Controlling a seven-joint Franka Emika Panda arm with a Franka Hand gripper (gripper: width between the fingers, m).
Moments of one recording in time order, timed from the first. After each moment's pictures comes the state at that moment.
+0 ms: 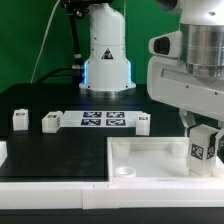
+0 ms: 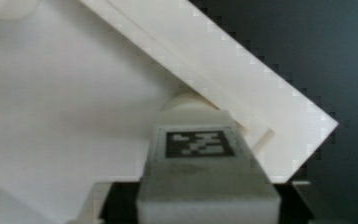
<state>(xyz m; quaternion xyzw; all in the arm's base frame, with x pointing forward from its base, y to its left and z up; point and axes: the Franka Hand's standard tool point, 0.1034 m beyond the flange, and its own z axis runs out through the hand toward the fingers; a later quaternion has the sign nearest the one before) 0.626 0.123 0.077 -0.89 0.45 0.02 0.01</state>
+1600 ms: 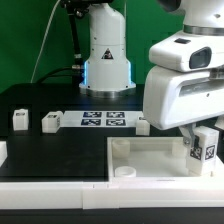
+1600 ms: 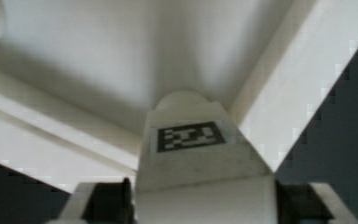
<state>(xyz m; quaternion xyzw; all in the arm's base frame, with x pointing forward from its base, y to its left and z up) 0.624 0.124 0.075 -0.97 -0.24 0.02 0.01</state>
